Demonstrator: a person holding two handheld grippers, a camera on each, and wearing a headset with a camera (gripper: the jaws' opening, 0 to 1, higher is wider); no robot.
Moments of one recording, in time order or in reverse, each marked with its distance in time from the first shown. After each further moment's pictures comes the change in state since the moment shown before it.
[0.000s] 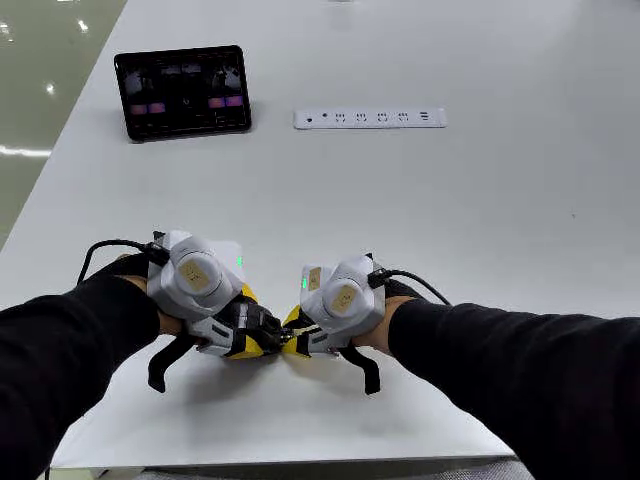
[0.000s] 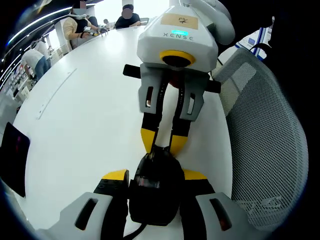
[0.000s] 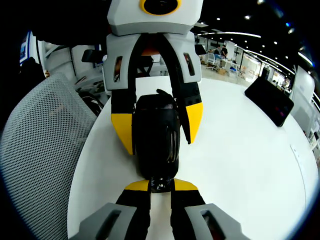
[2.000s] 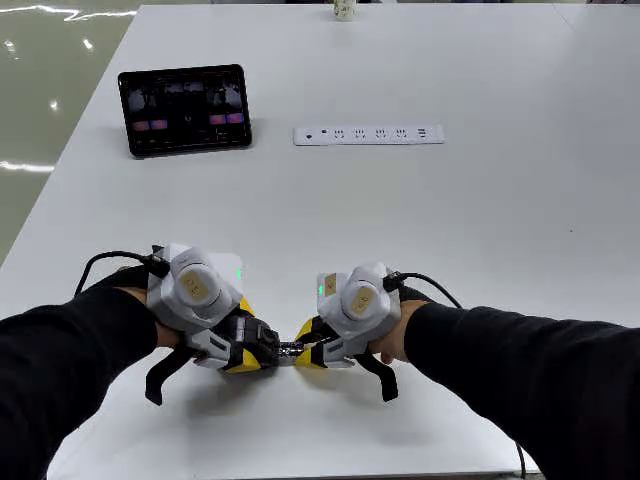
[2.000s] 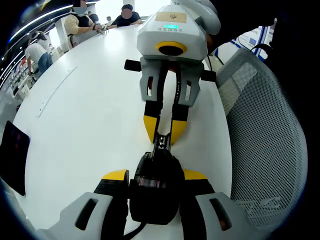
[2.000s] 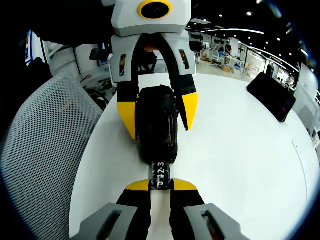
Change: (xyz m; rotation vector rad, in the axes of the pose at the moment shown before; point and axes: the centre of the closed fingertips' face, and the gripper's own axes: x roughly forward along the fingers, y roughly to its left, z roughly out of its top) left arm 0.000 0.001 -0.002 -0.005 0.017 0.000; right arm -0.015 0.001 -0.014 -0.012 0.027 0.051
